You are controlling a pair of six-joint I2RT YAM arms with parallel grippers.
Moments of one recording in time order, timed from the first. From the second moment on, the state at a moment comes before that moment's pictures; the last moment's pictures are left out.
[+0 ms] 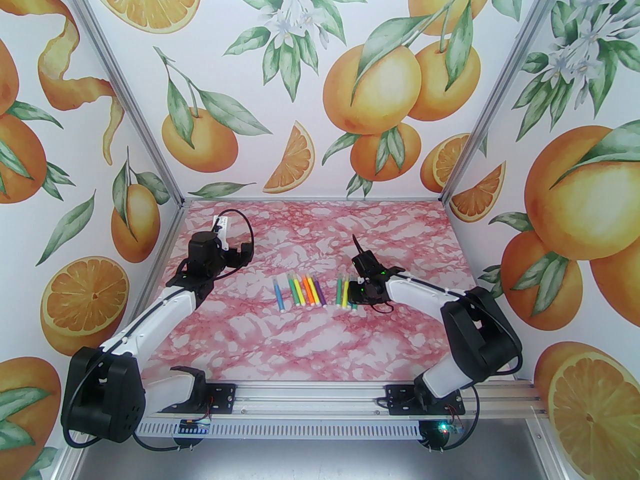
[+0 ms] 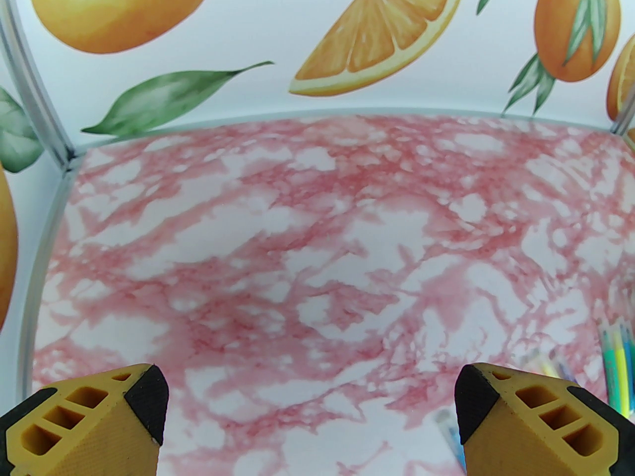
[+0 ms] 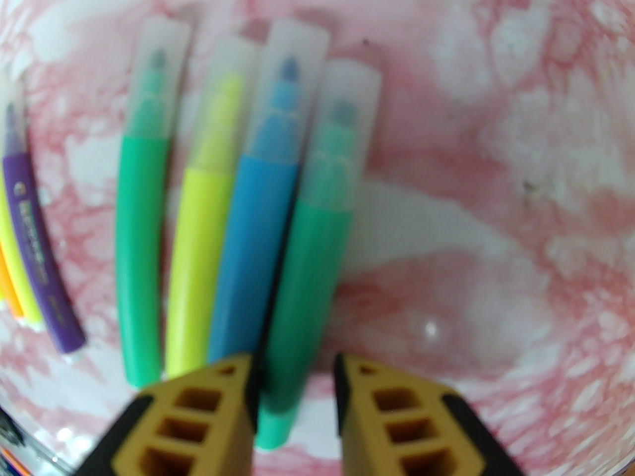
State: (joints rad) left arm -0.18 1.24 0.75 0.01 -0.05 -0.05; right arm 0.46 1.60 0.84 -0.47 -0.04 0.45
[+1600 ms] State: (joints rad) left arm -0.18 1.25 0.79 -0.06 0.05 -0.11; right arm 0.47 1.66 0.92 -0.60 0.09 0.39
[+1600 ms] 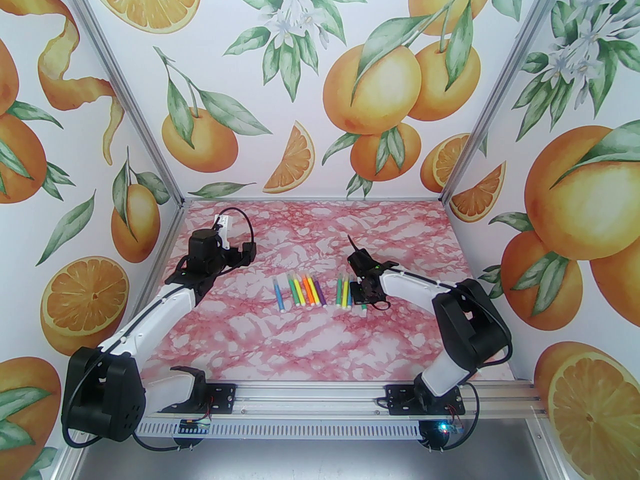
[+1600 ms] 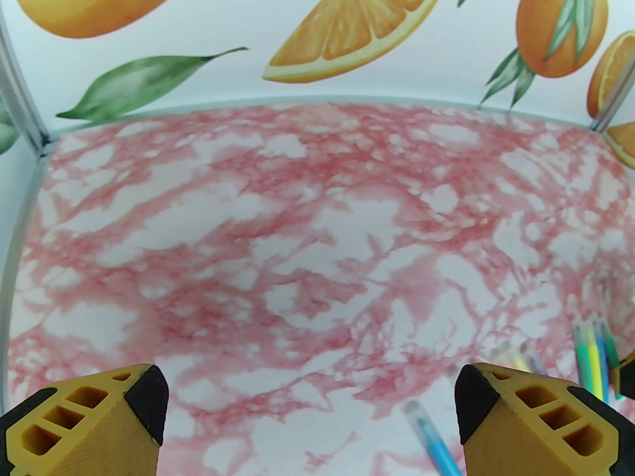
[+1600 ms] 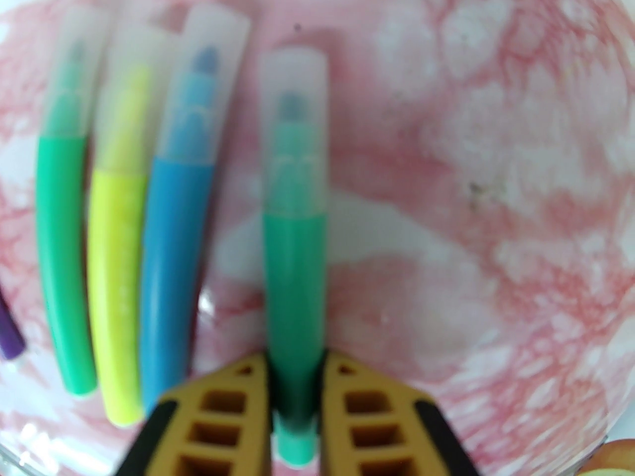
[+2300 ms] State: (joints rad) left arm -0.18 1.31 0.86 -0.10 0.32 -0.27; right arm 0.47 1.44 0.92 -0.39 -0.09 0.25
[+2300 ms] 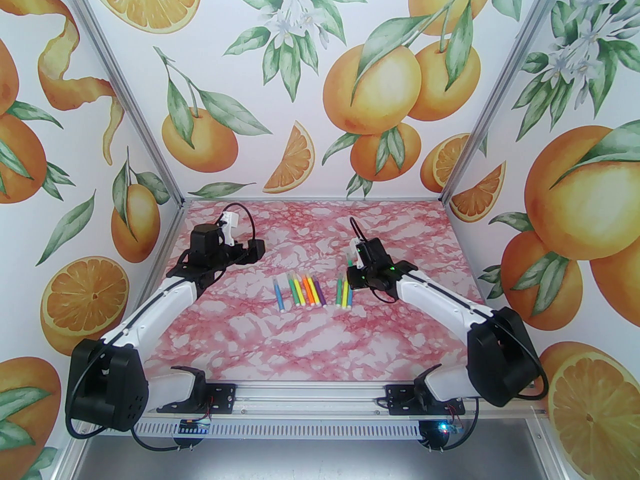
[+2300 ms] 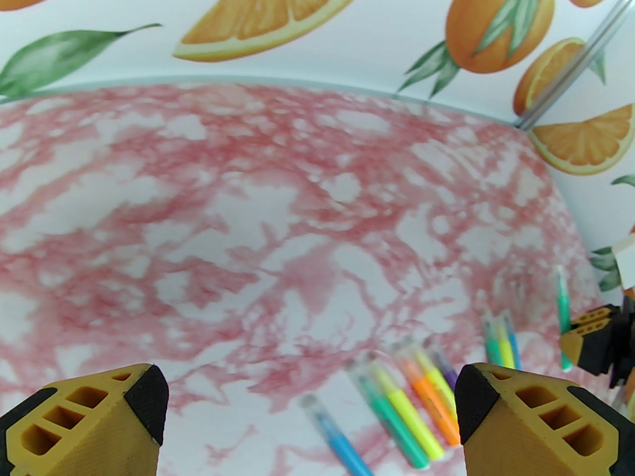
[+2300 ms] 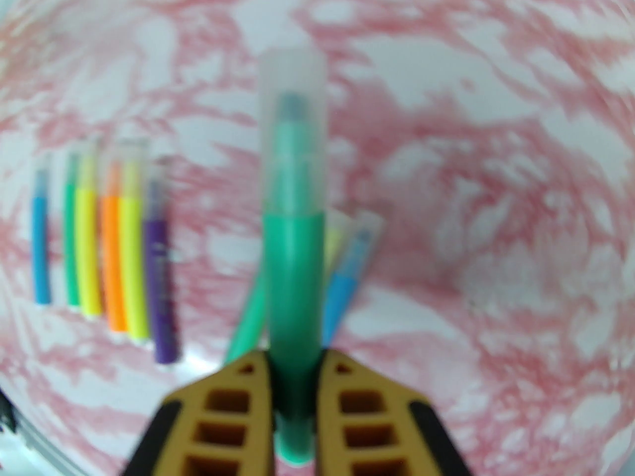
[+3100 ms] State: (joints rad) left arm -0.24 1.45 0.90 0.05 0.80 -0.47; right arm 0.59 1.52 0.89 -0.05 -0.40 0.15
